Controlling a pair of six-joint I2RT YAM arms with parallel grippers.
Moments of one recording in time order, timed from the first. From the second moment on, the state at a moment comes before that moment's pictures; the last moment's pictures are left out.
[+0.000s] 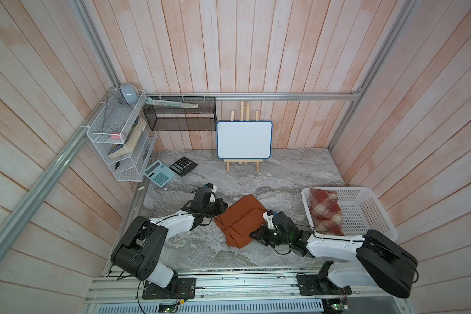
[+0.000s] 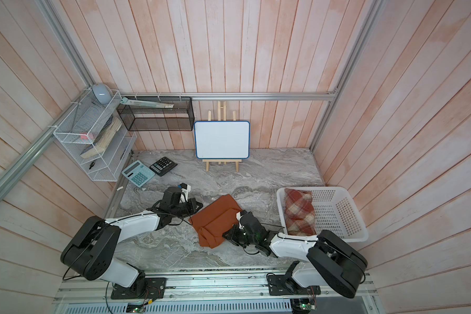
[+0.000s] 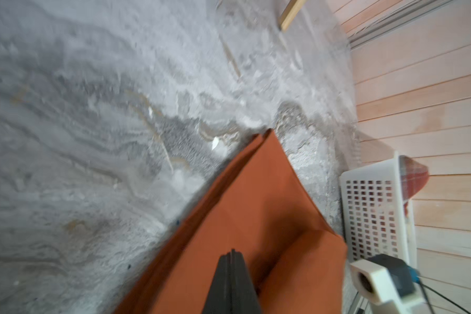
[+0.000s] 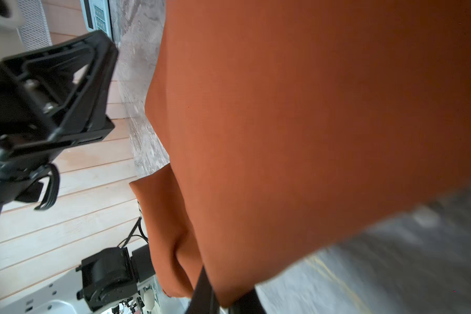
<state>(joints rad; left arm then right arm) -0.45 1.58 0.63 0.19 0.38 -0.73 0.88 1.24 0.32 0.23 -0.31 1.26</state>
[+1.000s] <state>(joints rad) -0.61 1.68 0.51 0.44 0.45 -0.77 0.91 1.10 0.55 -0.24 -0.23 1.18</state>
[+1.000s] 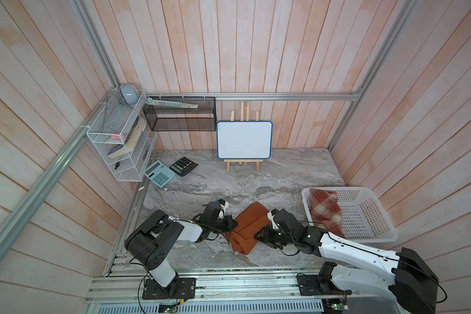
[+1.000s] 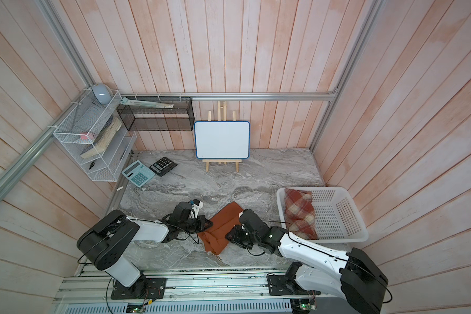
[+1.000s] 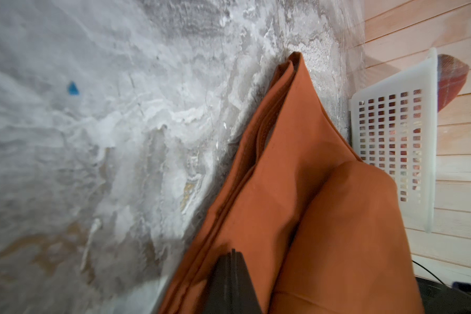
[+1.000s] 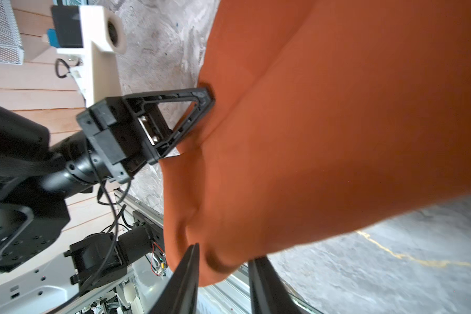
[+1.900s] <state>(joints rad) -0.61 1.69 0.48 0.52 0.46 -0.80 0.87 1.54 0.76 0.04 -0.28 0.97</state>
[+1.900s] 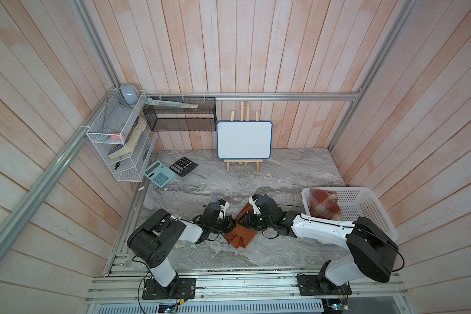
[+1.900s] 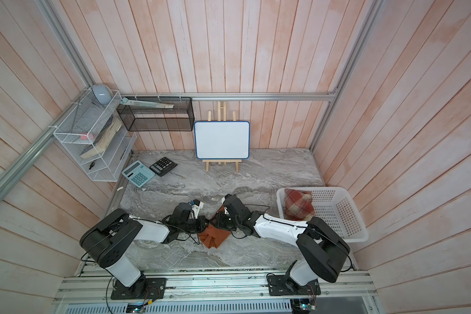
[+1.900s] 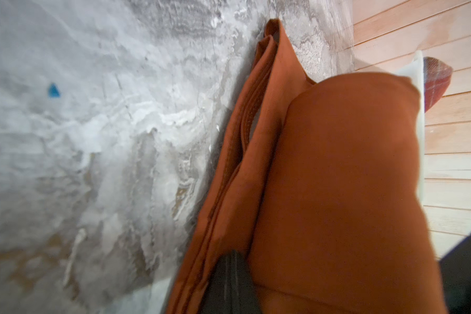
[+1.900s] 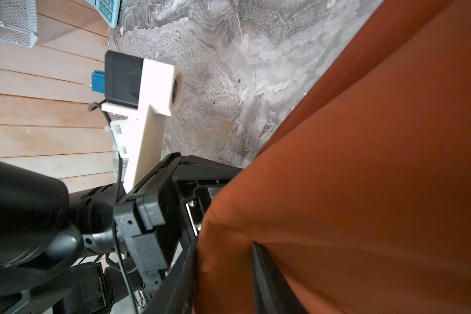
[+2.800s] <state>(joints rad) -0.59 1.06 0.31 0.16 0.23 -0.89 0.89 1.78 0.85 0.25 -0.39 0.98</state>
